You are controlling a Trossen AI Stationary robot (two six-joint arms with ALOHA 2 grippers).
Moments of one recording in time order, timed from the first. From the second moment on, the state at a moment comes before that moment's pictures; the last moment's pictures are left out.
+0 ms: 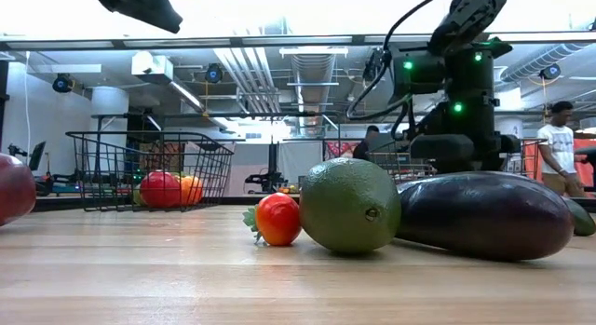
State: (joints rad) left arm -0.51 1.11 0.99 -0.80 -0.91 -0.52; right arm -0.08 1.63 0.86 -0.78 0.12 0.86
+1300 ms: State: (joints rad) left arm -0.51 1.11 0.99 -0.80 -0.91 -0.53; right arm -0.14 1.62 1.50 -0.92 0.22 0.43
